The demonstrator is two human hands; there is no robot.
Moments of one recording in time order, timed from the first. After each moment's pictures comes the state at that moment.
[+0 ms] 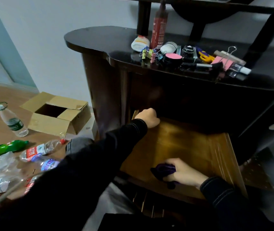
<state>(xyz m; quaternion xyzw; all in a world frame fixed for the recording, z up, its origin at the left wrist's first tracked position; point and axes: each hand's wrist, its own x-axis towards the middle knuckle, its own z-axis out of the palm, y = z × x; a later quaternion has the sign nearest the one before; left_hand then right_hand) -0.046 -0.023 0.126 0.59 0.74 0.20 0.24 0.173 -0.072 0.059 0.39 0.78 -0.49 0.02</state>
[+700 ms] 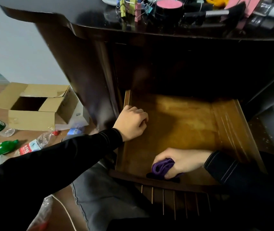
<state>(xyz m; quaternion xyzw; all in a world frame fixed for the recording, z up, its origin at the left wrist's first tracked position) -0.092 -0.054 0.045 0.80 0.59 0.13 0.00 0.138 -0.064 0.058 0.27 0.76 -0.57 0.17</state>
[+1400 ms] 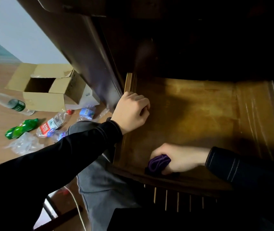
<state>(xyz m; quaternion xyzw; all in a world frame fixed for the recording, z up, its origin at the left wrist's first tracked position) -0.086 -0.051 0.048 0.77 0.62 0.14 0.02 0.123 -0.059 0.050 0.22 0.78 -0.56 0.19</state>
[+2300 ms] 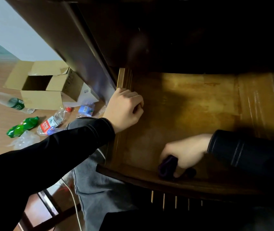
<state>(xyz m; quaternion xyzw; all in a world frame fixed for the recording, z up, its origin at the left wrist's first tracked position) -0.086 -0.049 0.046 0.78 0.62 0.13 0.00 0.132 -0.027 0.041 0.15 0.79 -0.46 0.38</state>
